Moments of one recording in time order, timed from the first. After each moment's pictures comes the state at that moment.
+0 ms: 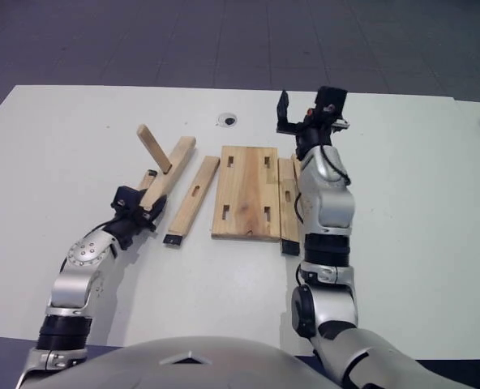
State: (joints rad) left arm 0.05 0.29 0.01 -0.15 -0.13 0.27 -0.36; right arm -0.53 -0.02 -0.31 0.05 0.38 0.52 0.00
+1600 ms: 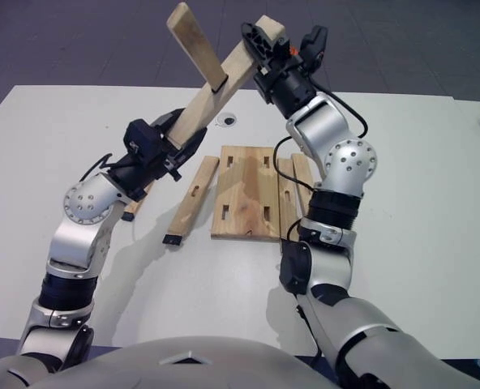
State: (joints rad) left arm -0.24 0.32 -0.14 -0.31 -0.12 0.14 -0.48; right arm -0.80 0.01 -0.46 0.13 1.22 0.85 -0.05
